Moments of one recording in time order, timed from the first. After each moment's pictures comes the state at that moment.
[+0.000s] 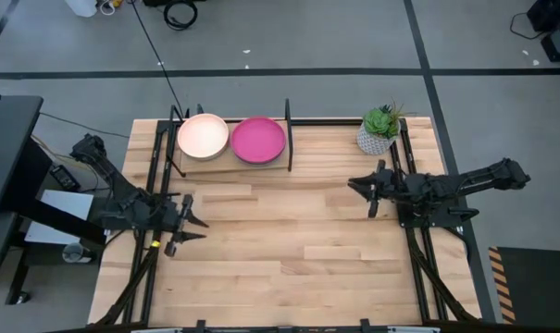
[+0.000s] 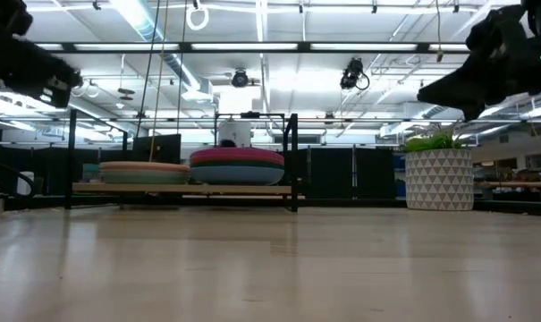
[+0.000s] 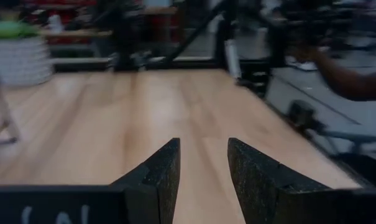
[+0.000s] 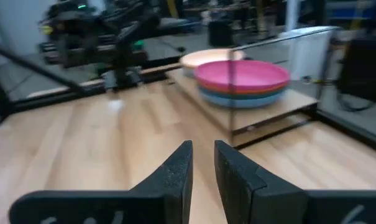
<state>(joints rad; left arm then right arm) -0.79 0.23 0.01 0.11 -0.62 -0.14 0.19 0.32 0.11 0.07 0.47 0.18</state>
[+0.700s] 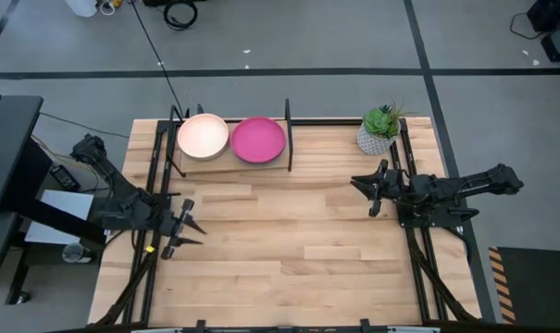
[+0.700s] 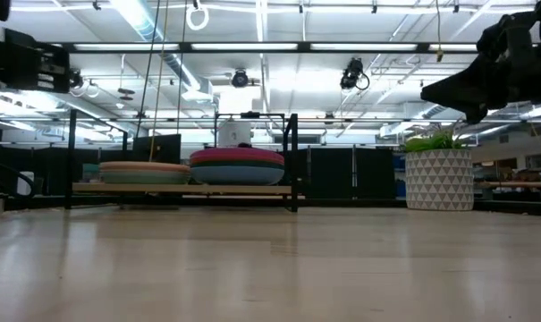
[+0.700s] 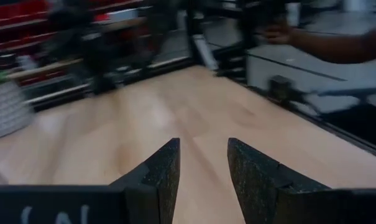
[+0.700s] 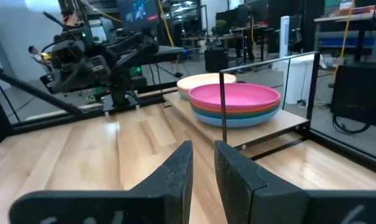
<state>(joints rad) -0.79 0.22 0.01 0.10 -0.50 0.11 0.17 0.15 0.01 0.14 0.50 0.12</state>
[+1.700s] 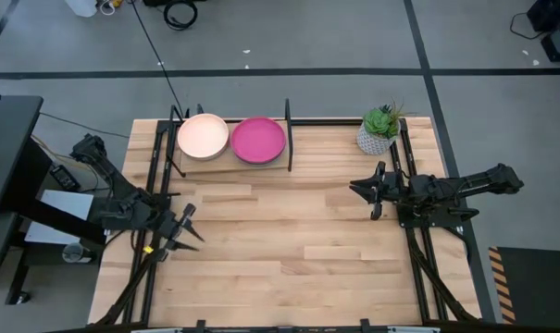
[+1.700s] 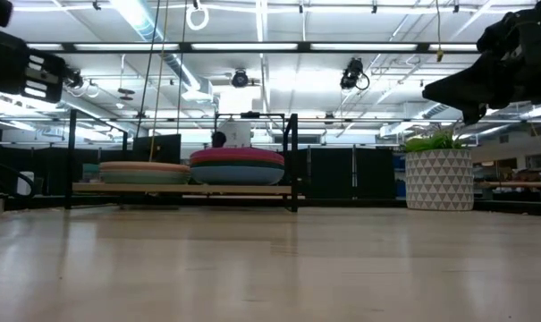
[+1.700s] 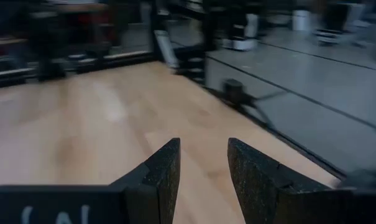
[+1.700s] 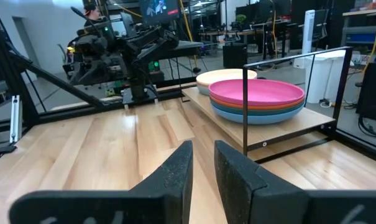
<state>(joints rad) -0.79 0.22 0.01 0.08 -0.31 -0.03 0.17 0.15 0.01 0.13 0.42 0.12</state>
